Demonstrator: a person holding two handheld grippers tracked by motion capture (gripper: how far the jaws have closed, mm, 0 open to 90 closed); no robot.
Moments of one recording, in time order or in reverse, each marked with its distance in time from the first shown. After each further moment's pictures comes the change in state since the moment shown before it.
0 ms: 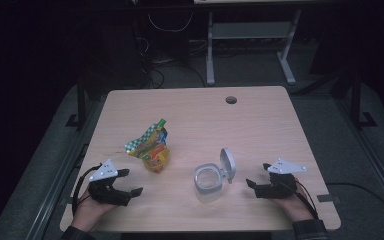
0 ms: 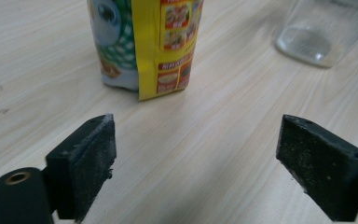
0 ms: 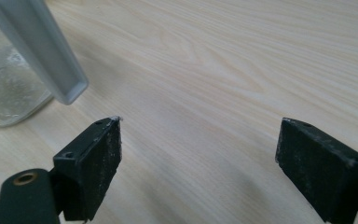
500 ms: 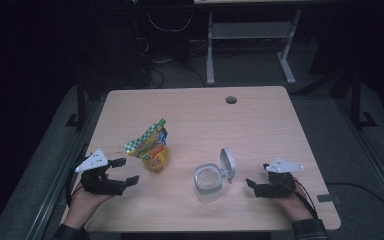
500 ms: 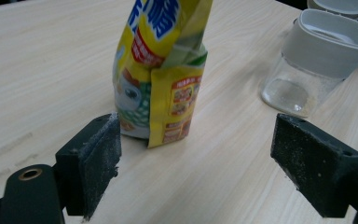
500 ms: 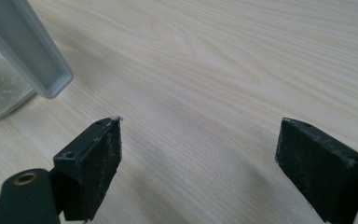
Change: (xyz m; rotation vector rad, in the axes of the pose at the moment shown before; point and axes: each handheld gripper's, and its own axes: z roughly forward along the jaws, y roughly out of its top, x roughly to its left) left arm 0.006 0.031 -0.022 -0.106 -0.011 -0.009; right arm -0.001 -0.001 0.006 0.034 -0.020 0.009
